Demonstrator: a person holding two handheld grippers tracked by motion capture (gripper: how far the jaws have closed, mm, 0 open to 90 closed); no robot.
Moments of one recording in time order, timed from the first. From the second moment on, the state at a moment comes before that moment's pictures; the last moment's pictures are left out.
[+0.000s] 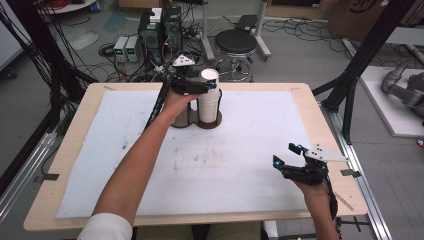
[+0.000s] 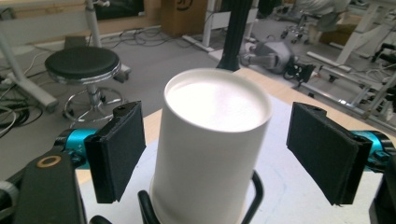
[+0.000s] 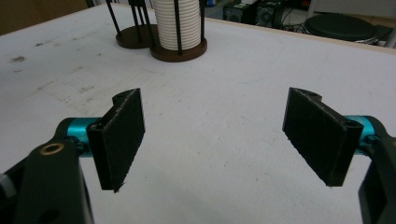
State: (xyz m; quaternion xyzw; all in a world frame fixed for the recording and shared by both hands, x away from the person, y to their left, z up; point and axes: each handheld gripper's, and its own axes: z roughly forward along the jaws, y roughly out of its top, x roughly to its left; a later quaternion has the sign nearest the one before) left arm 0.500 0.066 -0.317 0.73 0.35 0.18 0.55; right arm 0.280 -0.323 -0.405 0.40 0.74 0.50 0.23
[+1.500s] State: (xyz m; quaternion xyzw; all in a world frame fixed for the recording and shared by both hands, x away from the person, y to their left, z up) left arm 0.489 0.079 -0.264 0.69 0.32 0.20 0.62; right arm 0.279 -0.319 -0.404 0.39 0.74 0.50 0.22
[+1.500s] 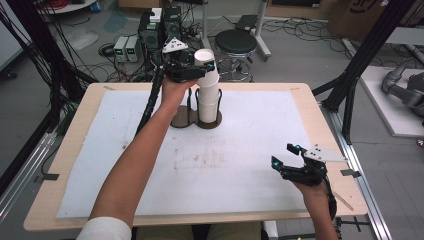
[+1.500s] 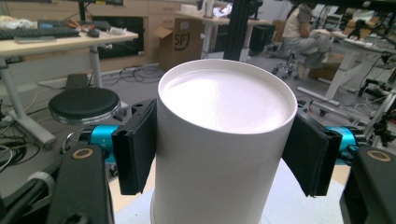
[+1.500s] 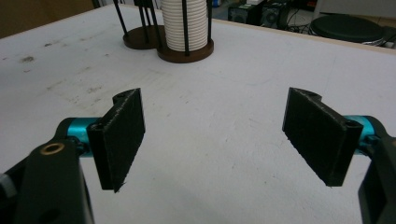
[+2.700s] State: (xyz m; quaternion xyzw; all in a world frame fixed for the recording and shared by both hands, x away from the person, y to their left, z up) left arm 0.363 0.157 -0.300 0.71 0.25 0.16 0.64; right arm 0.281 -0.296 -0.404 0.37 0.76 0.50 0.21
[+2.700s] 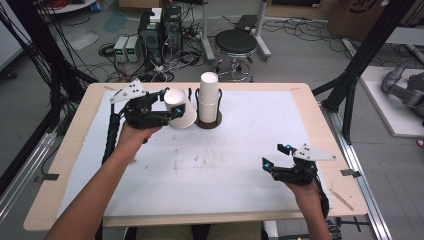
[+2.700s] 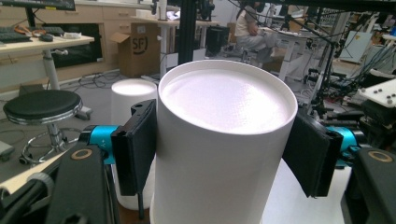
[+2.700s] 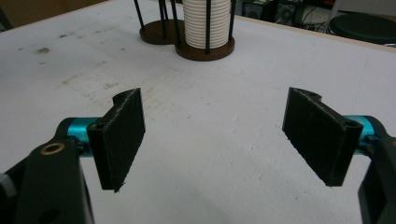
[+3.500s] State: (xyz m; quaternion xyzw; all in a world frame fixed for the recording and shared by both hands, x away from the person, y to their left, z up) left arm 0.347 0.176 -0.340 0.71 0.25 0.16 0.64; right arm 0.285 -0.285 -0.405 0.35 0.77 0.50 0.20
